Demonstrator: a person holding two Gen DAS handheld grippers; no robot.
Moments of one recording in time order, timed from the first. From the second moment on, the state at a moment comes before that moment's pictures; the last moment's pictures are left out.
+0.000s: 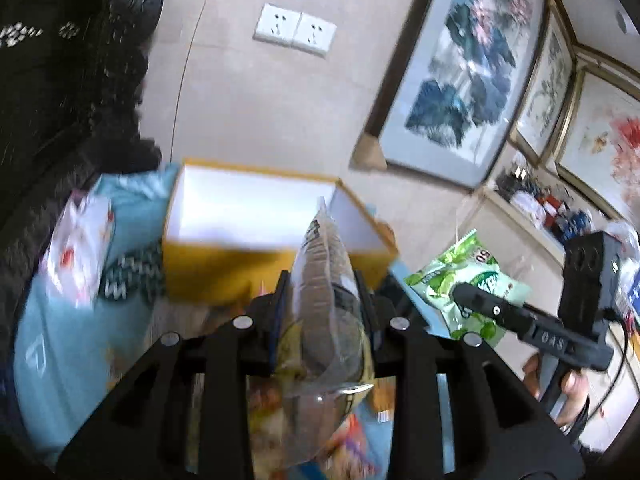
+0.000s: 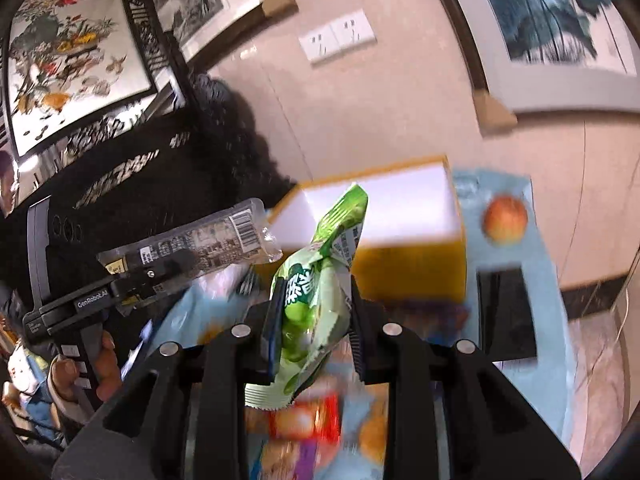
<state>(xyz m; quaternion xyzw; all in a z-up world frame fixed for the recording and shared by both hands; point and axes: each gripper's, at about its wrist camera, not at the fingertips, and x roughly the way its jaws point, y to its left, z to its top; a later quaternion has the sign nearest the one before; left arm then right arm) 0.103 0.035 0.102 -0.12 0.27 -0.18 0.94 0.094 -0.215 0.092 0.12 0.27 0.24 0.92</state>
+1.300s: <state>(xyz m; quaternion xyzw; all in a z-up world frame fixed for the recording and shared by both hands) 0.053 0.028 -0.024 0.02 0.38 -0.08 0.92 0.050 -0.241 -0.028 0.14 0.39 0.13 0.90</state>
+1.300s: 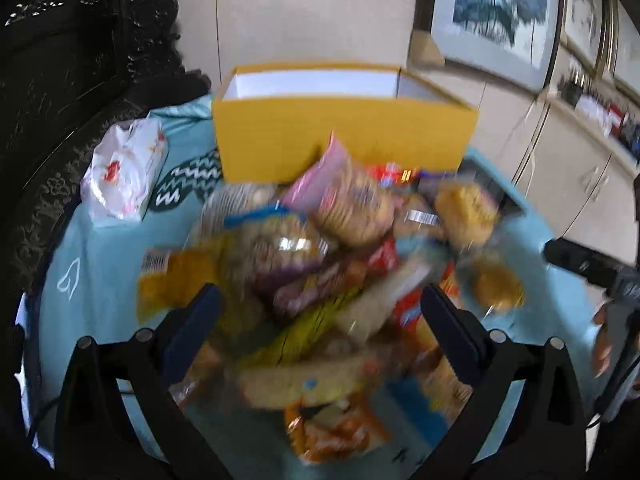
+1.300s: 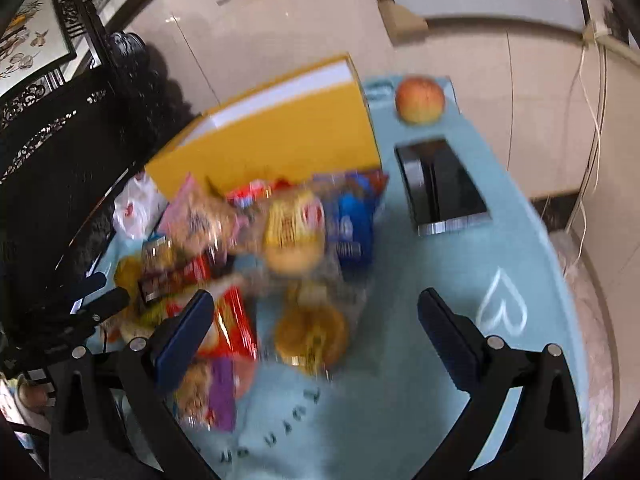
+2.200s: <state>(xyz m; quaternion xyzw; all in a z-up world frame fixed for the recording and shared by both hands) 0.014 0.028 -0.082 -0.01 0.45 -0.10 0.89 -0.007 -0.196 -0.043 0.03 0.39 0.18 0.90</state>
